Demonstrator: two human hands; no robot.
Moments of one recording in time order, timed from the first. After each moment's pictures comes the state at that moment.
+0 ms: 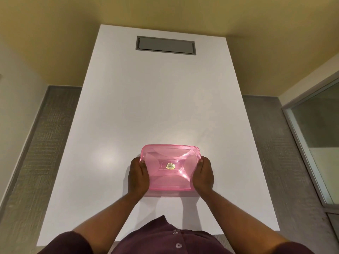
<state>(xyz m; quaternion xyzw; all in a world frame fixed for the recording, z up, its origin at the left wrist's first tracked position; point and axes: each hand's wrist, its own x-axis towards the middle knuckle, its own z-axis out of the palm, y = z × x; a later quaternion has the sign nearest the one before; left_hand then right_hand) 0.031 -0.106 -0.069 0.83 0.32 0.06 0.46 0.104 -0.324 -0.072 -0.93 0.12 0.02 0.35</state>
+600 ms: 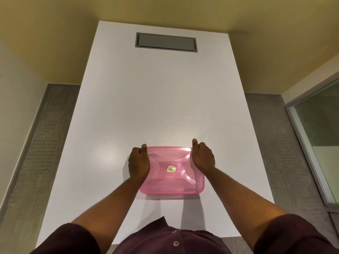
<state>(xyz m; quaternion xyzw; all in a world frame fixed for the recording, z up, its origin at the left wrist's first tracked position) 0.092 -0.094 -0.061 0.77 0.43 0.03 0.47 0.189 -0.304 -0.055 -0.95 0.10 0.16 0.26</state>
